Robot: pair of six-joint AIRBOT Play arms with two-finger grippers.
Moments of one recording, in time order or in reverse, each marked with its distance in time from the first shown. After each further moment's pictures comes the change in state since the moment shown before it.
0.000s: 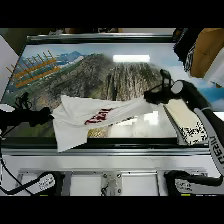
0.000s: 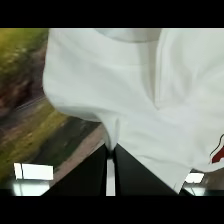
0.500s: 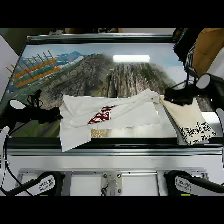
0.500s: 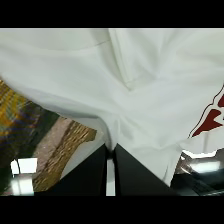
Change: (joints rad) left arm -0.116 0.000 0.000 -0.013 -0.007 0.013; right arm -0.193 0.156 -0.092 -0.130 0.208 0.109
